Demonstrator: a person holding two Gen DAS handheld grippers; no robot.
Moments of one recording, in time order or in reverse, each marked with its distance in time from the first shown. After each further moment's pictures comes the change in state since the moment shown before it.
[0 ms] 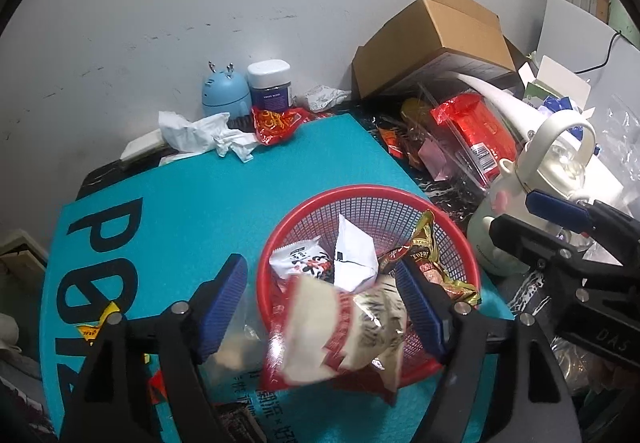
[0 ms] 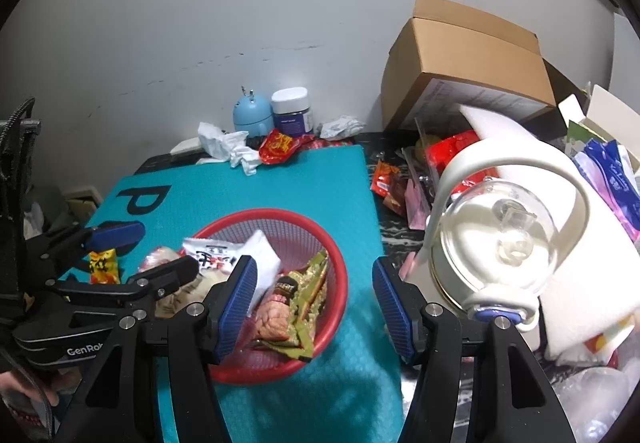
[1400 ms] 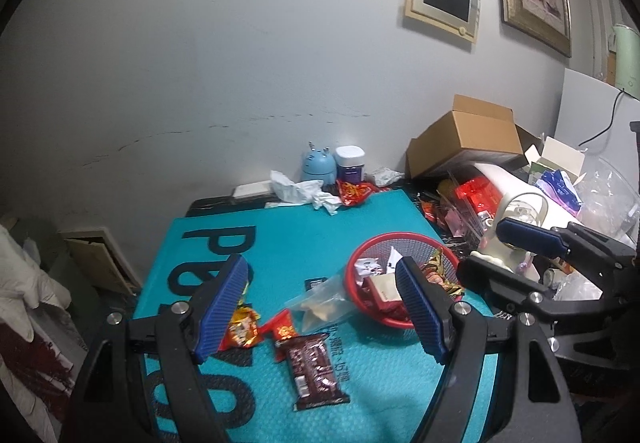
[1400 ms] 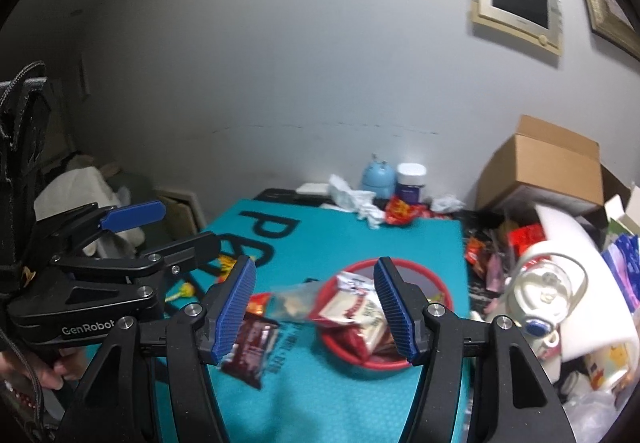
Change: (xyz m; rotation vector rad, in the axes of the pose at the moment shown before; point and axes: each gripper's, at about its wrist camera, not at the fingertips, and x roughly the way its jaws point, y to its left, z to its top) left arm -0.190 0.014 -0.050 -0.119 -0.269 0.215; right arm -0.120 0.100 -0.013 -0.230 -0.197 0.300
